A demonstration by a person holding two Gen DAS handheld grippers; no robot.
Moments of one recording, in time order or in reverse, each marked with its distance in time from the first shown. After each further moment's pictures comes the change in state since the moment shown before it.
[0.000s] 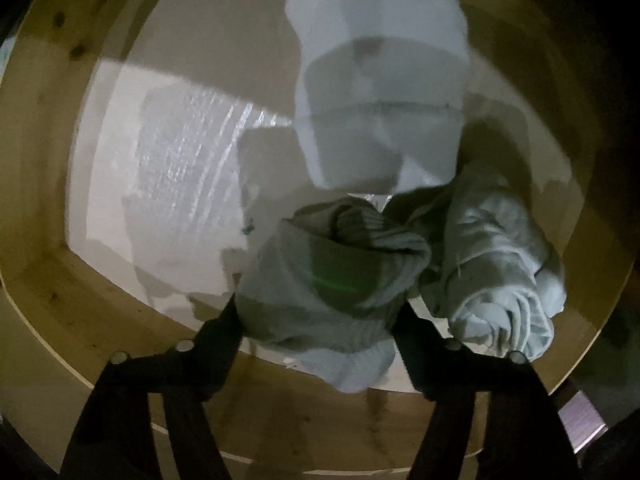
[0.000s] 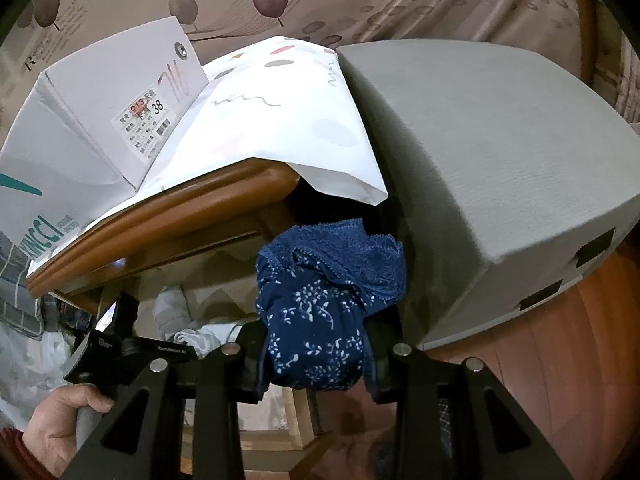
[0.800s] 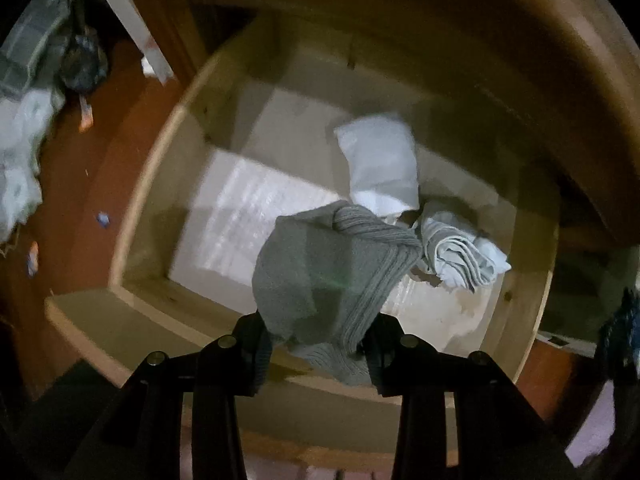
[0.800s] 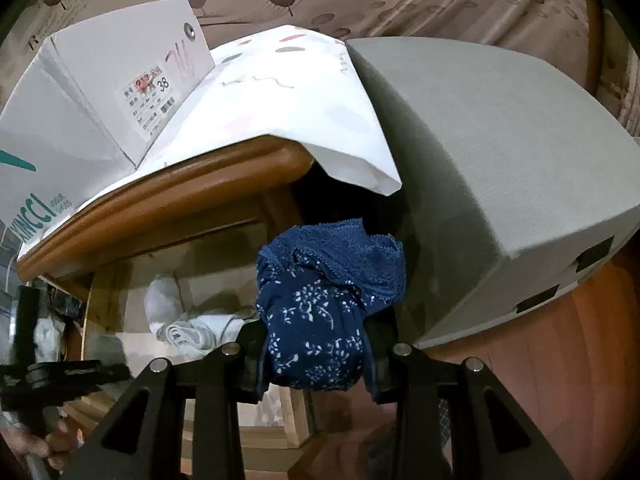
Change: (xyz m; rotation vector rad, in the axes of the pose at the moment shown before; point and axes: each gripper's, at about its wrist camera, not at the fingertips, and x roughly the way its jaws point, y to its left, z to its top) left arm -0.109 0.059 -0.075 0.107 -0.423 -0.044; right arm 0.007 0.007 -0.003 -0.044 0.019 -0.029
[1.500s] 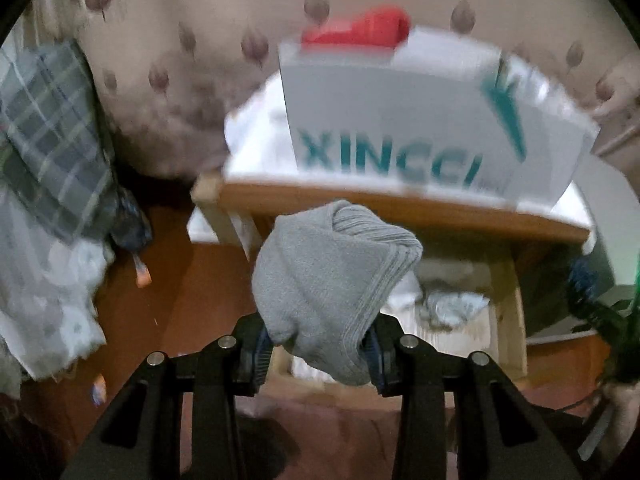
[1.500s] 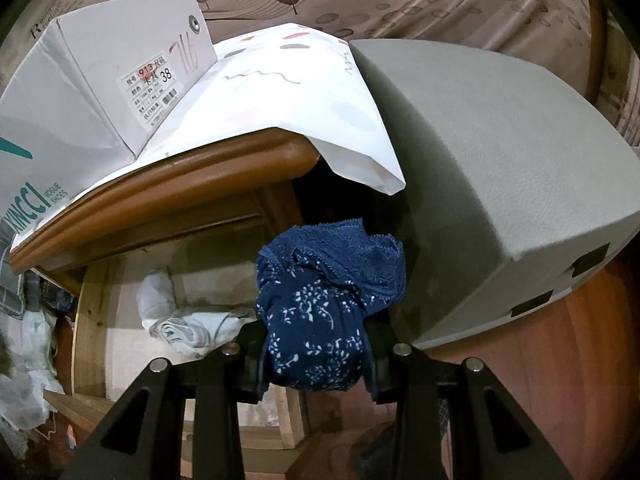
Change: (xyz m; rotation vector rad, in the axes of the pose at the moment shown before) left arm -0.178 0.031 -0.036 0.269 -0.534 0.081; right arm 0.001 0.004 -0.001 -0.025 -0.005 -0.033
